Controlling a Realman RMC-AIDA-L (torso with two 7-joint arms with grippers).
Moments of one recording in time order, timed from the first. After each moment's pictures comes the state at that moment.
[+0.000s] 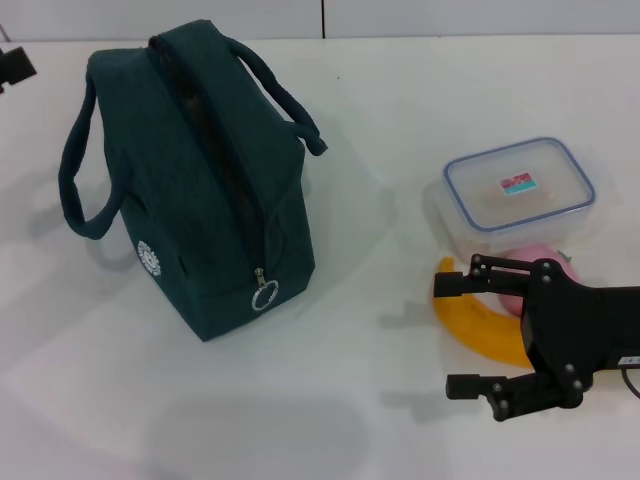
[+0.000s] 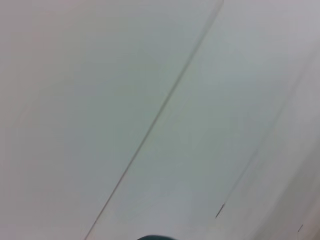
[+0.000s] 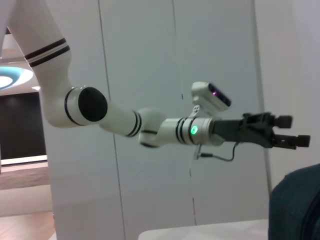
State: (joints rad) left arm -0.35 -1.93 0.44 0.80 1.71 1.74 -1.84; right arm 0.48 2.02 -1.05 -0.51 -1.65 -1.86 0.99
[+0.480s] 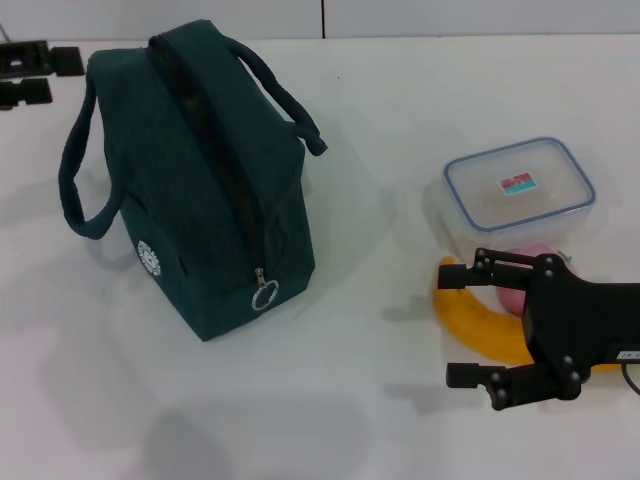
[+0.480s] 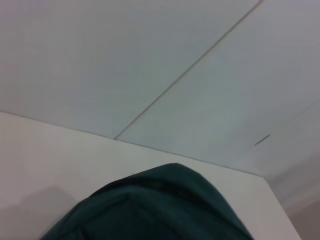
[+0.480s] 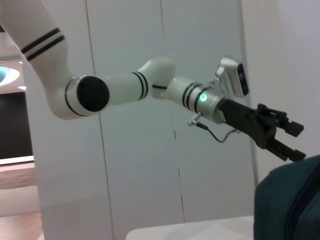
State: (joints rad) left arm -0.47 -1.92 0.54 1.17 2.03 1.76 -2.53; right arm 0.48 2.02 -1.05 -0.50 -1.63 -1.83 0.99
